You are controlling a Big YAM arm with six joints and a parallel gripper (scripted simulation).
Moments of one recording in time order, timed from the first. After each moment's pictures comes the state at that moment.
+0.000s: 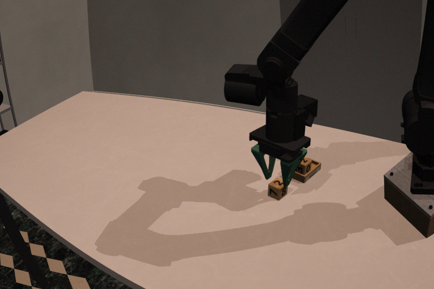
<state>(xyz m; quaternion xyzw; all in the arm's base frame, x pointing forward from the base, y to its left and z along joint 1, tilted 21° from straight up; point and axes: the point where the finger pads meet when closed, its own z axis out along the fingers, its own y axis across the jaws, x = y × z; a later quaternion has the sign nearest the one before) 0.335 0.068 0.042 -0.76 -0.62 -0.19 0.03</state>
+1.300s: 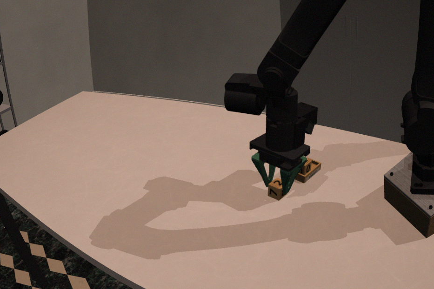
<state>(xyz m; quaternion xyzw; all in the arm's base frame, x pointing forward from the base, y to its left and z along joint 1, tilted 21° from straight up) 0.338 0.073 0.026 -0.76 -0.62 -0.18 0.03</state>
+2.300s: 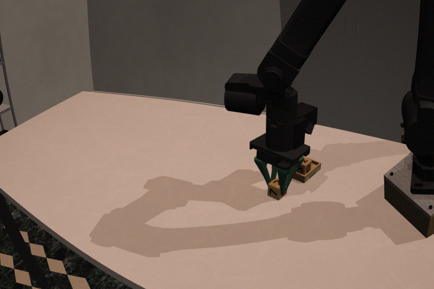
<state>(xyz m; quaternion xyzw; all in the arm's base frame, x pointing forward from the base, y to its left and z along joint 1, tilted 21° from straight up) 0.338 0.073 0.026 -0.76 -0.62 -0.18 0.03</state>
